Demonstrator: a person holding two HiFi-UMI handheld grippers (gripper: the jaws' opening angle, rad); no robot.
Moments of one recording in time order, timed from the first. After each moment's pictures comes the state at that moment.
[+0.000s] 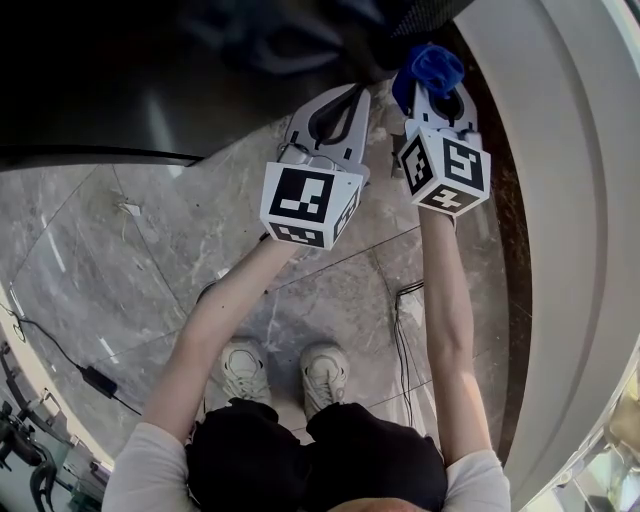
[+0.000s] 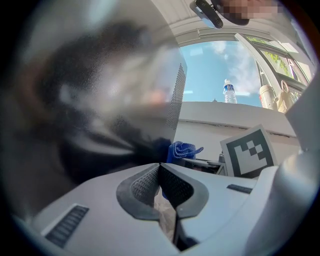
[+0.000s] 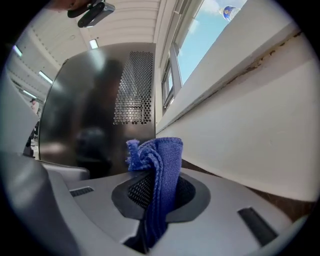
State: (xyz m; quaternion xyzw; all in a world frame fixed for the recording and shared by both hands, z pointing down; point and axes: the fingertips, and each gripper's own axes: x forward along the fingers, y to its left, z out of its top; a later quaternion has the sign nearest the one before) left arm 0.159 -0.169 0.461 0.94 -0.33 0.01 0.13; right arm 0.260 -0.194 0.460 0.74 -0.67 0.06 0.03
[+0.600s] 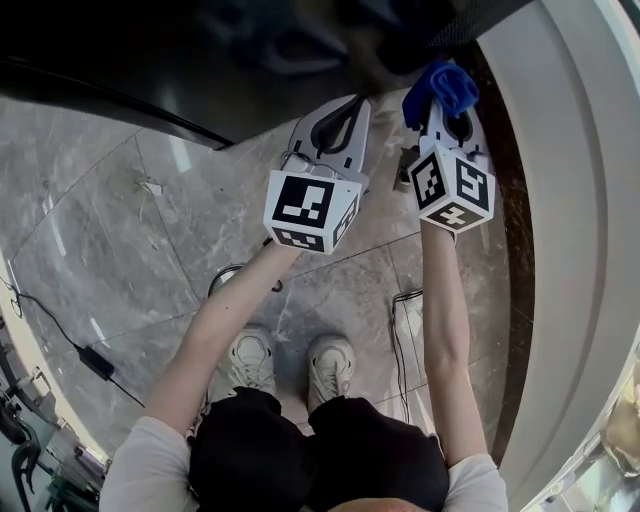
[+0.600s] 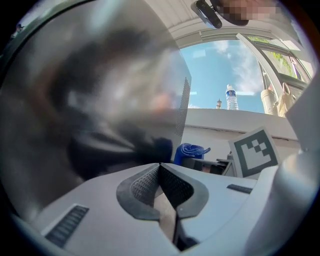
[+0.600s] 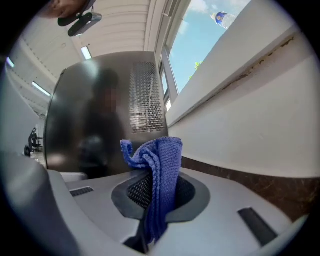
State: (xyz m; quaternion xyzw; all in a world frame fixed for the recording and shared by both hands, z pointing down) left arm 0.111 -0.161 0.453 0.92 -0.36 0.00 0.13; right arm 0.233 -0.175 0.451 0.75 -0.66 0.09 -0.02
